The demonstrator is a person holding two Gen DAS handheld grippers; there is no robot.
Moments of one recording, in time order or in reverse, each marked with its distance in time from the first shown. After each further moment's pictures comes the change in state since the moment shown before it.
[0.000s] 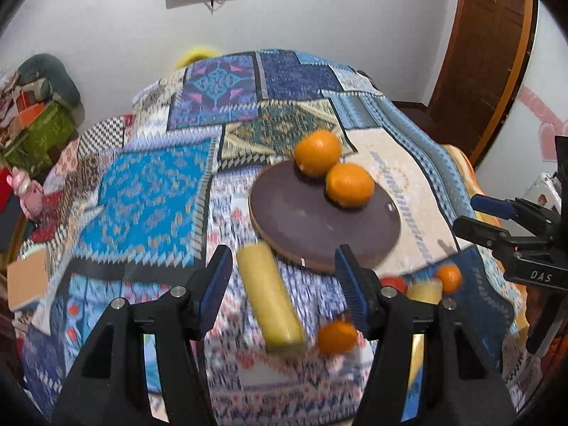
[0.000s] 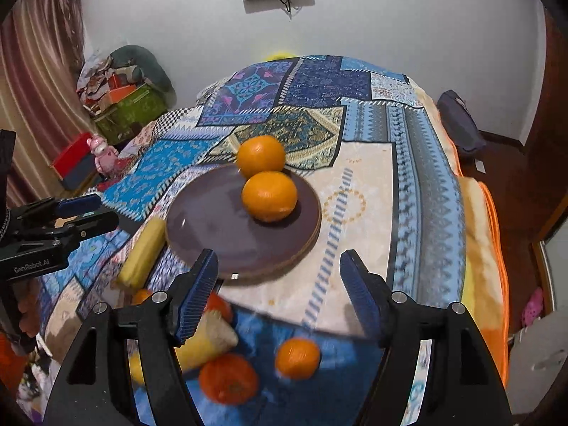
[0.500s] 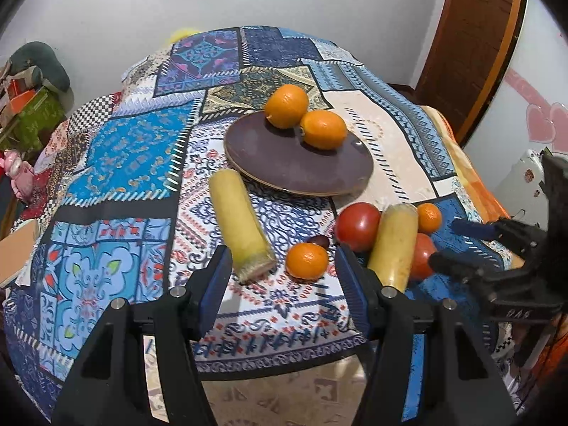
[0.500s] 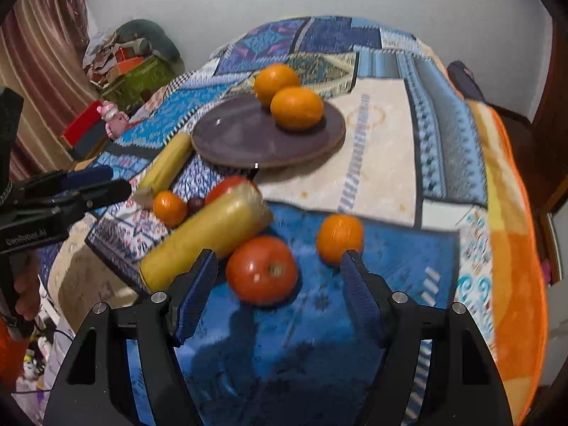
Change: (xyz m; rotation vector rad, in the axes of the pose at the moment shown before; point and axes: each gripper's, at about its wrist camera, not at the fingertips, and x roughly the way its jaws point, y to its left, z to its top) left arm -0.009 -0.024 -0.055 0.011 0.059 -0.046; right arm 0.006 0.018 -0.072 0.024 0.122 0.033
